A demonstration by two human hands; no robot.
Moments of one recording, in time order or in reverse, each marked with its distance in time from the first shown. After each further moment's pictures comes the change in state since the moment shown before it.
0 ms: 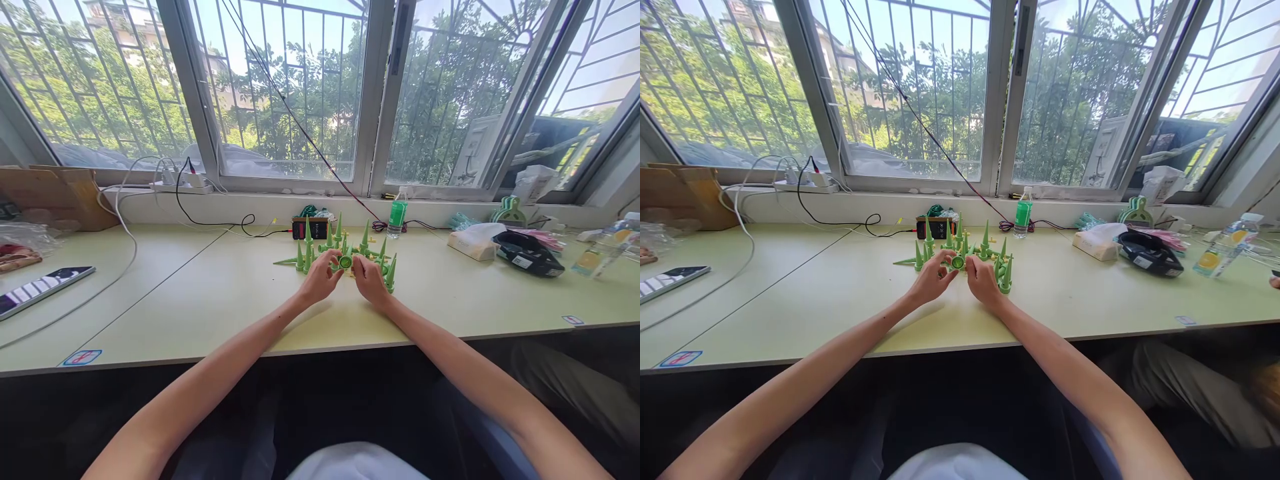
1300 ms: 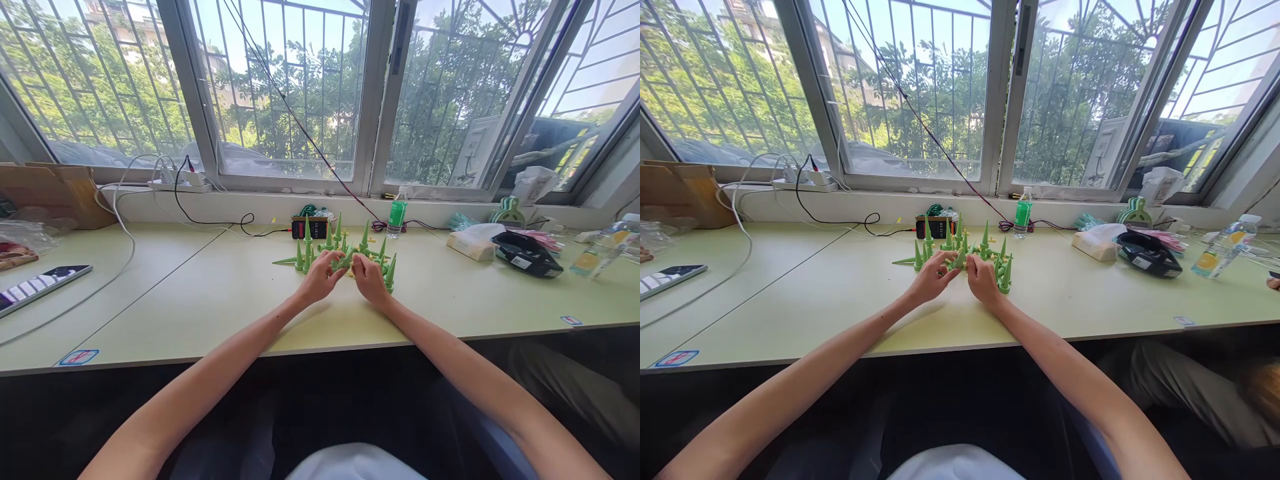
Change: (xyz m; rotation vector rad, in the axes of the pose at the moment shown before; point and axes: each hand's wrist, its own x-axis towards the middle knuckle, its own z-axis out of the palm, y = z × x) left_hand -0.001 0.002 0.000 -0.031 -0.033 -0.007; right_hand 0.000 -0.002 0.000 -0.007 0.024 0.052
